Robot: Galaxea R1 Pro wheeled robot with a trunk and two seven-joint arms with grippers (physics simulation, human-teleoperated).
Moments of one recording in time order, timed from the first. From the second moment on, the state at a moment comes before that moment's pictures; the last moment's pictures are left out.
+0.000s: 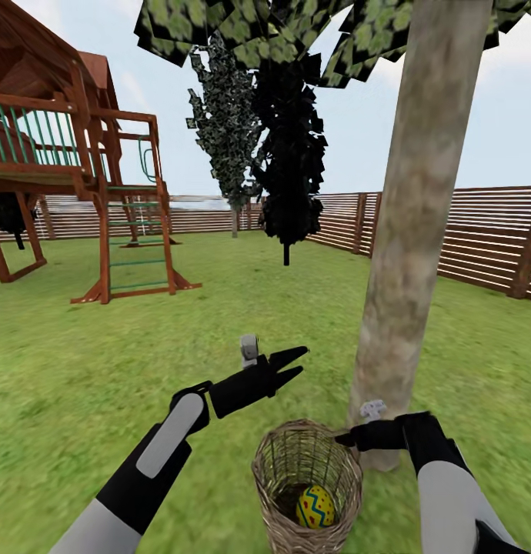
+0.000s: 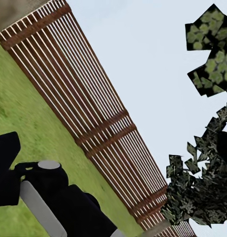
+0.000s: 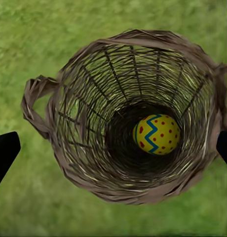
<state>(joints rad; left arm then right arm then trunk) -0.55 -0.03 -0.44 -1.29 1.37 0.68 -0.33 -0.74 0.04 -0.82 -0.65 1.11 0.39 0.99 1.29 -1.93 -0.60</state>
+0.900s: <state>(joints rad) -0.54 -0.03 -0.42 -1.21 1.37 0.68 -0.41 -0.74 0.09 -0.80 -0.30 1.12 0.40 0.39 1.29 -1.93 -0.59</state>
